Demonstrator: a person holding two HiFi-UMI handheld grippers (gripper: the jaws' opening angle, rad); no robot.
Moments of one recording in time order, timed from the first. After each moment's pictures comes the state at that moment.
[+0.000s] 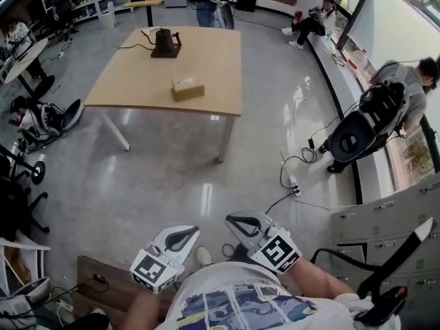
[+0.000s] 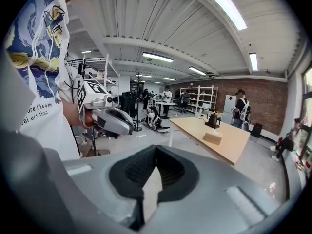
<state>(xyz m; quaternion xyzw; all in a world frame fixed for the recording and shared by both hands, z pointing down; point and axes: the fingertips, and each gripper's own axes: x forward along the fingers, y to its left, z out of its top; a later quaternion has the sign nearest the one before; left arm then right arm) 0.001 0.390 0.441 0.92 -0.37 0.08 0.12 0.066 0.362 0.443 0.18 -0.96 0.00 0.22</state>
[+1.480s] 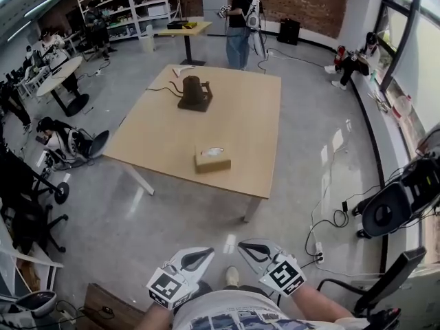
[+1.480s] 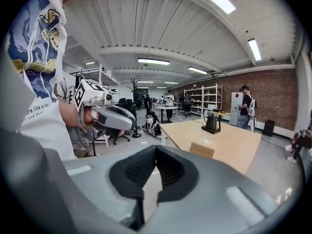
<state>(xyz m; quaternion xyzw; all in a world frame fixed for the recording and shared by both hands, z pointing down) -0.011 0.104 0.442 0.88 -0.45 0.10 0.11 0.050 0.075 0.467 0.13 -0.97 0.02 0.19</state>
